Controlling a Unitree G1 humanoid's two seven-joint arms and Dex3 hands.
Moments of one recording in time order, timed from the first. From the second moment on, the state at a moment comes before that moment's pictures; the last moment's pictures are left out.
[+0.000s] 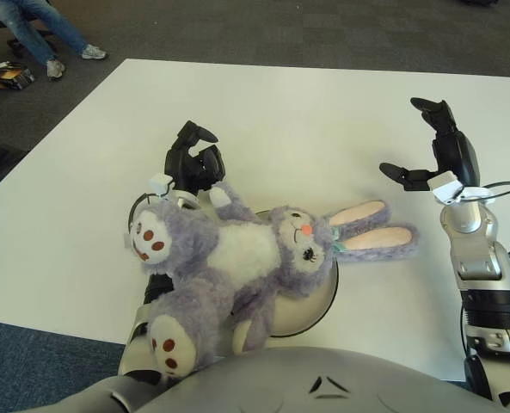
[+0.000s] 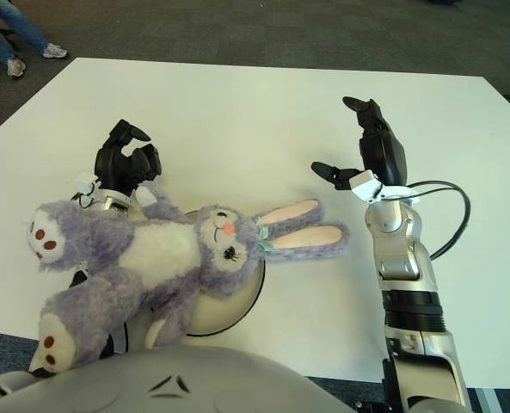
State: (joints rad) left arm -0.24 -0.04 0.18 0.35 -0.22 -0.38 -0.17; right arm -0.15 -0.42 -0.11 0.06 -0.42 -0.12 -0.16
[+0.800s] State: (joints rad) left arm -0.23 -0.04 0.18 0.32 -0.20 -0.31 -0.12; right arm -0.24 -0.31 -0.15 0.26 -0.28 -0.13 -0.26
